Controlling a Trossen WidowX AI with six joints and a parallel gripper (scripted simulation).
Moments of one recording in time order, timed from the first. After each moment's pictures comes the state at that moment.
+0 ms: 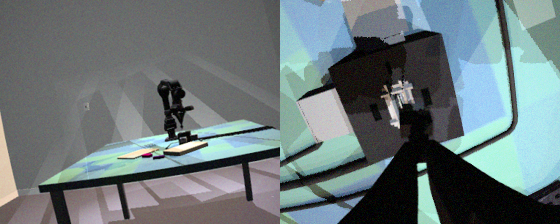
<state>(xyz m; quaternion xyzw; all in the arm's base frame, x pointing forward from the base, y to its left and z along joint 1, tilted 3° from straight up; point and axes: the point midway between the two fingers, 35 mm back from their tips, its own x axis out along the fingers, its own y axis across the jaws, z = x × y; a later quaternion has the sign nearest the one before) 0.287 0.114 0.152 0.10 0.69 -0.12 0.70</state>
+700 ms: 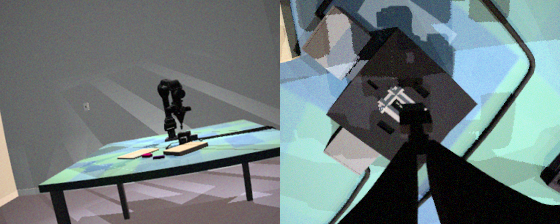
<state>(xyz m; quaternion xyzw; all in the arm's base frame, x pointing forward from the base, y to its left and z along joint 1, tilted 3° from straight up) 0.287 0.114 0.152 0.29 0.63 -0.31 0.65</state>
